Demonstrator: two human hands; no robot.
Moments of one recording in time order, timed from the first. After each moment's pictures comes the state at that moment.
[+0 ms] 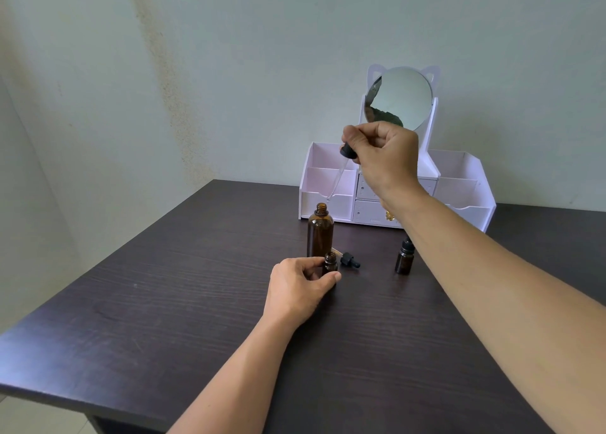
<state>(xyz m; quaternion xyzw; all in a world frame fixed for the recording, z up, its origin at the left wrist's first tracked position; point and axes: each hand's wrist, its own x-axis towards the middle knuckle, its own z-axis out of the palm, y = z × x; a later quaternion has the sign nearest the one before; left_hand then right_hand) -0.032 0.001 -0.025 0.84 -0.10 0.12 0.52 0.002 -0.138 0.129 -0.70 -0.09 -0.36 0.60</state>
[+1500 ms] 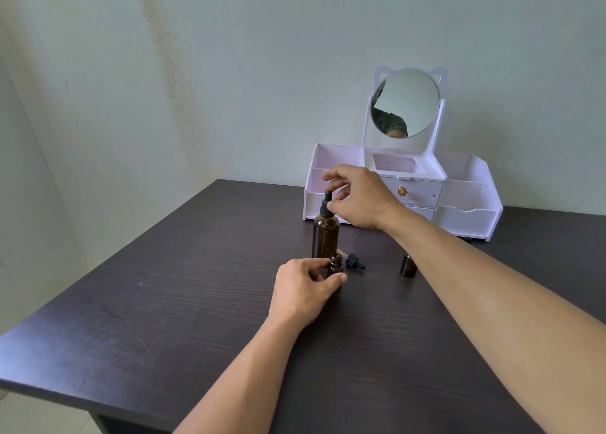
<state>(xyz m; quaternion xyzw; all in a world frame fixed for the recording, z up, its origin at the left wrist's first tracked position) -0.031 0.002 -0.025 0.85 -0.10 0.11 0.51 0.015 -0.133 0.093 -0.92 -0.14 -0.18 0.32</state>
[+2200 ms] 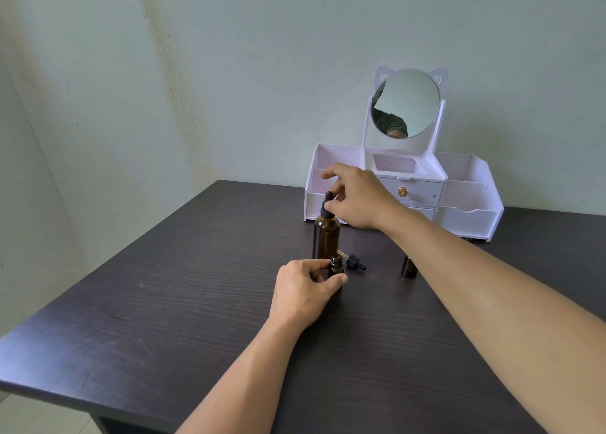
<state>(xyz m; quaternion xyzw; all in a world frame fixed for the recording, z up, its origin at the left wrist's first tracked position) -0.031 0.003 -0.025 0.85 -0.10 0.11 0.50 0.013 -0.128 0.097 -0.94 -0.15 -0.17 0.26</state>
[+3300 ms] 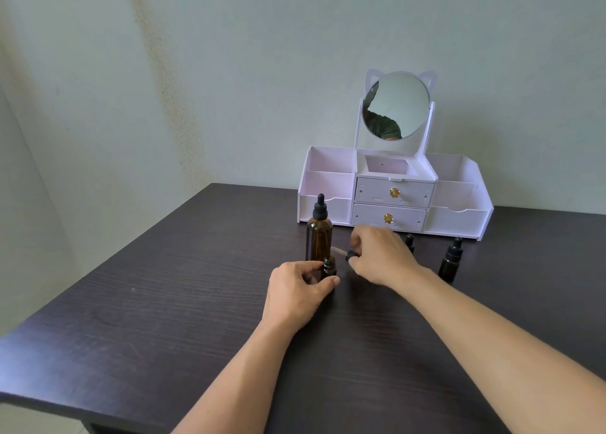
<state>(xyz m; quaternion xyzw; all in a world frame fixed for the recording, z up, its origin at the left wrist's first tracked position) -0.035 0.002 -0.022 0.85 -0.11 0.12 0.51 -0.018 -0.161 0.030 -0.98 0.00 -0.12 0.15</state>
